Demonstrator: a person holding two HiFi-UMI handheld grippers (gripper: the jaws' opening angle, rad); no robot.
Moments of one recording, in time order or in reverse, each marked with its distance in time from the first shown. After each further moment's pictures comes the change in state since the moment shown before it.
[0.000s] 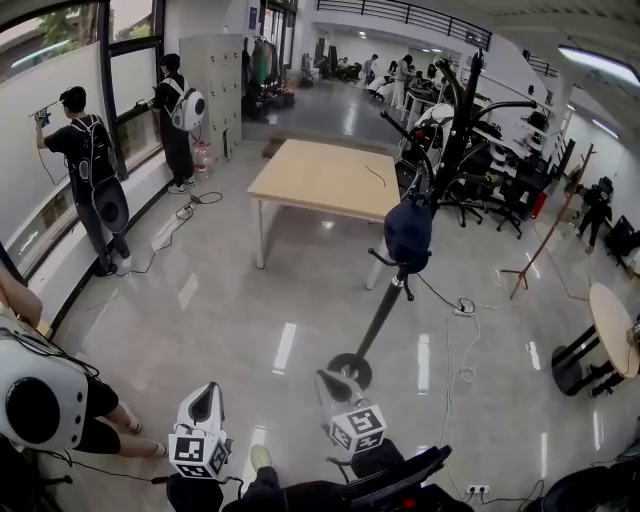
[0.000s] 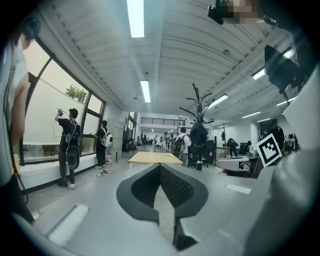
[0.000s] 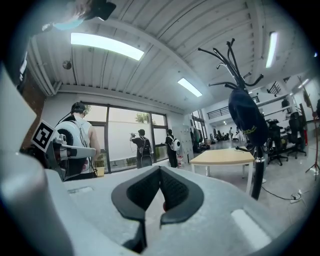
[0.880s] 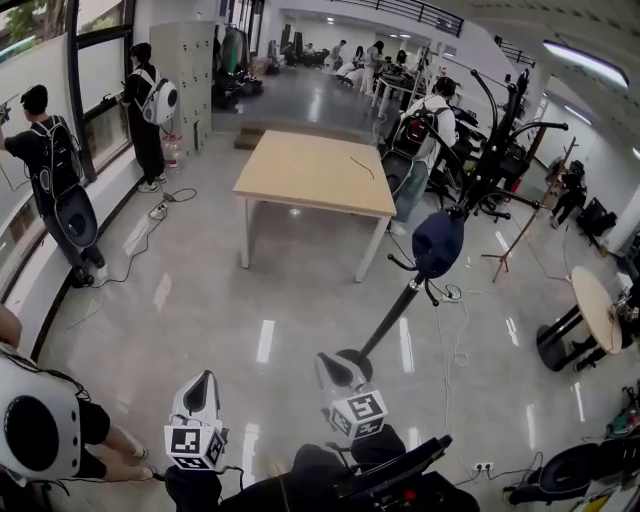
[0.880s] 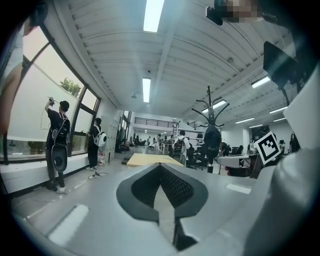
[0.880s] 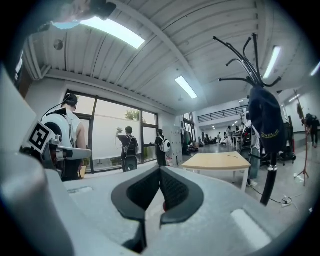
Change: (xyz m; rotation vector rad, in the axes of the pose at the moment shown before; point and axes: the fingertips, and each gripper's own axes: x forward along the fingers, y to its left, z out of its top) left arm 0.078 0.137 0.019 -0.018 -0.024 -0.111; right arm 0.127 0.025 0.027 -0.040 -0.004 -0.156
